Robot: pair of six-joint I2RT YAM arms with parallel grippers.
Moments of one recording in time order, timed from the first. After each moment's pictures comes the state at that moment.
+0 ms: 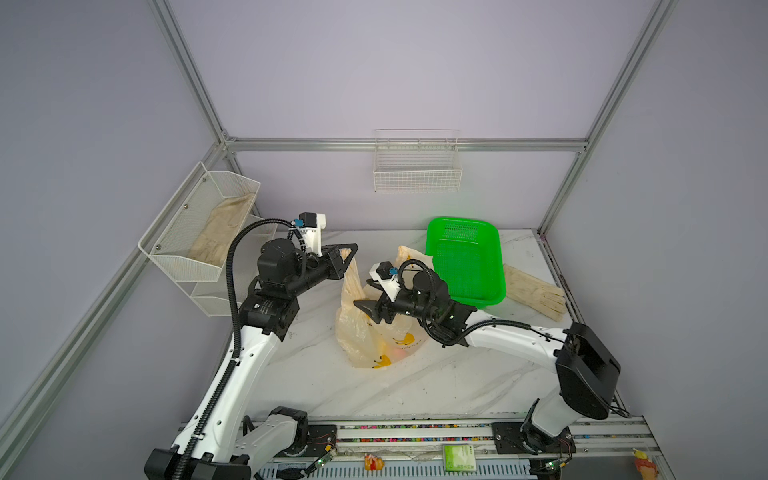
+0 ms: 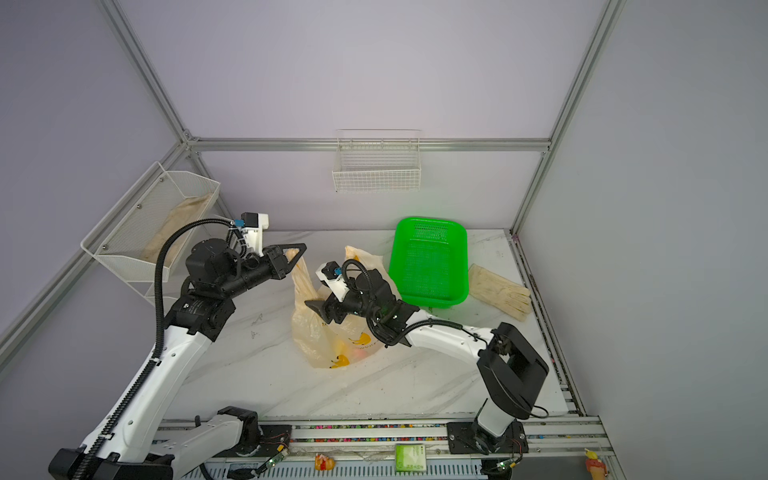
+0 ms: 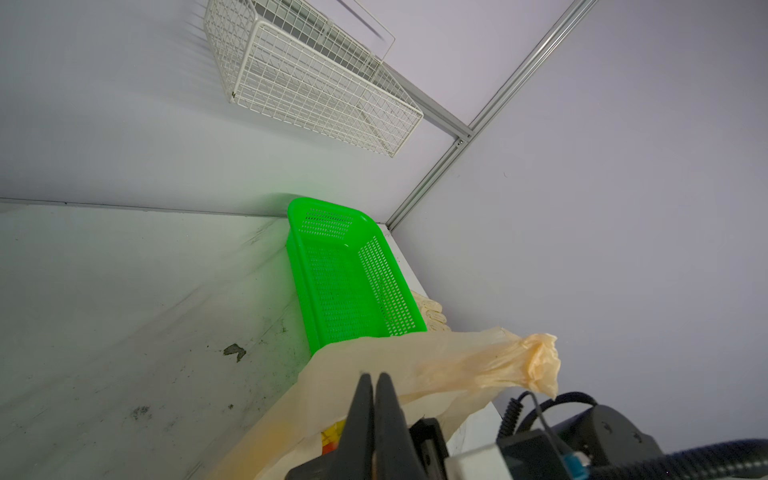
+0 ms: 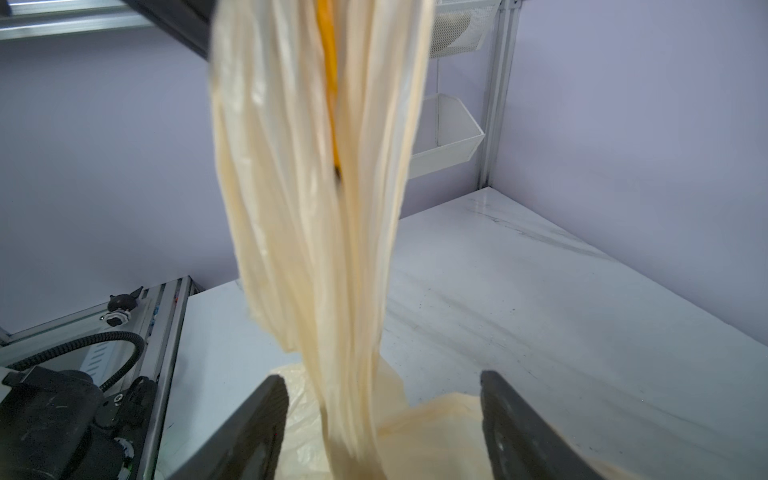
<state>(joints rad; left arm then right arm) -0.19 1.07 1.16 -0.25 0.52 -0.54 0.93 1.58 1.13 0.29 -0.27 0.02</state>
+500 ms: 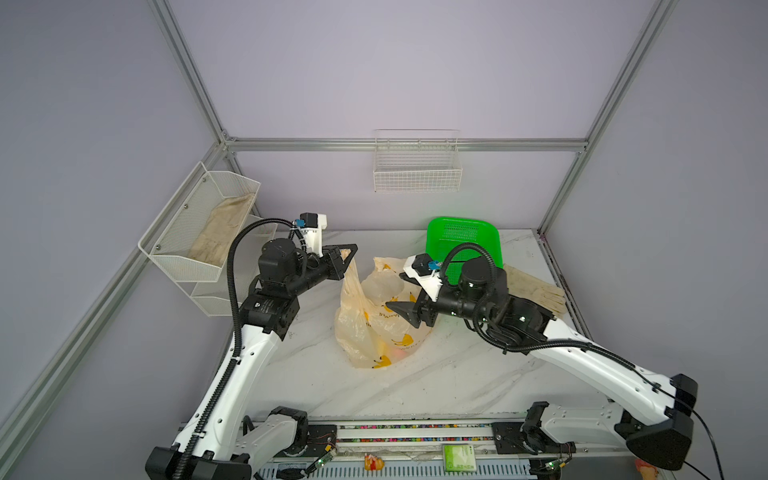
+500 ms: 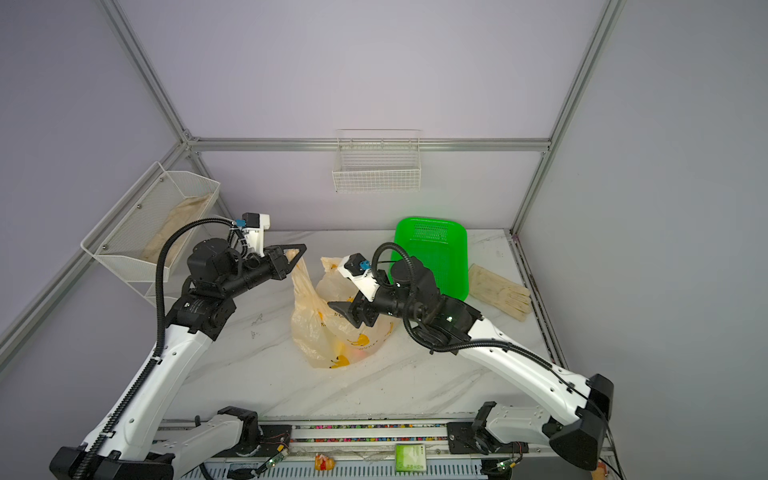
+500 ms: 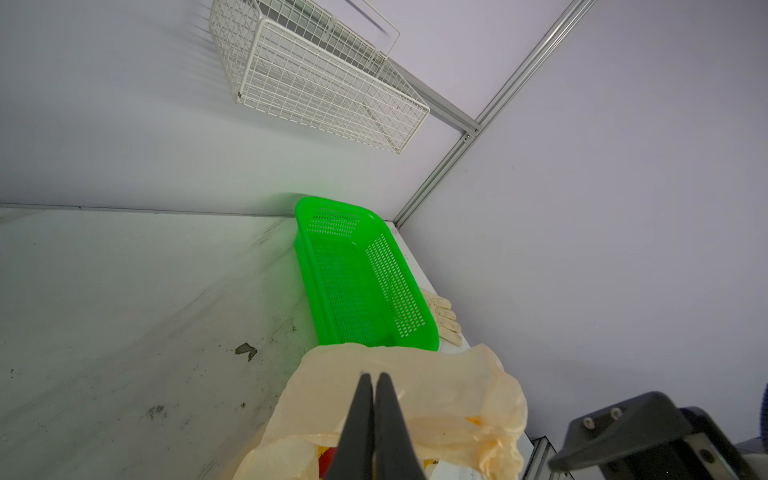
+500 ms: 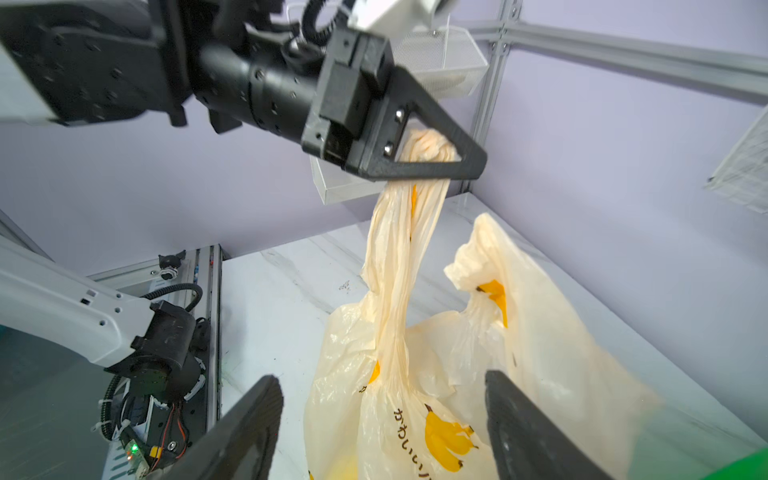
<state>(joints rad) -0.19 1.08 1.16 -0.26 0.51 -0.51 0.91 1.17 1.24 -0.26 -0.25 -0.08</state>
